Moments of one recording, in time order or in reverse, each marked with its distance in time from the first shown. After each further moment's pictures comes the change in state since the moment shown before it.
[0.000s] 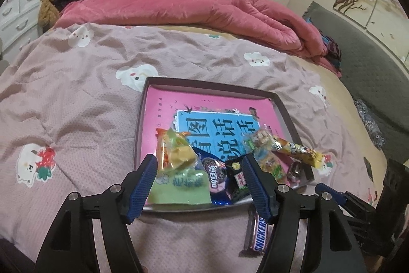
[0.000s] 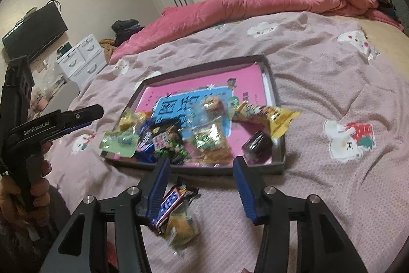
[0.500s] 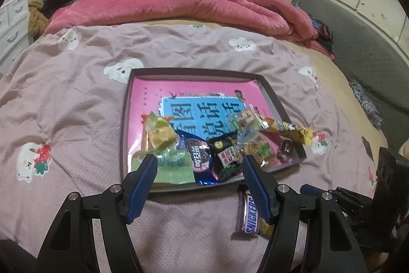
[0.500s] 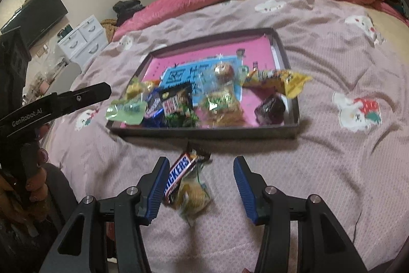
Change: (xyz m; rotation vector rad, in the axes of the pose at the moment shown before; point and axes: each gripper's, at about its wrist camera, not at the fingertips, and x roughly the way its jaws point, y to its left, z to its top) left arm -0.006 -0.024 -0.018 0.083 0.046 -0.010; right arm 0.005 0.010 -0.022 -0.003 0.131 0.007
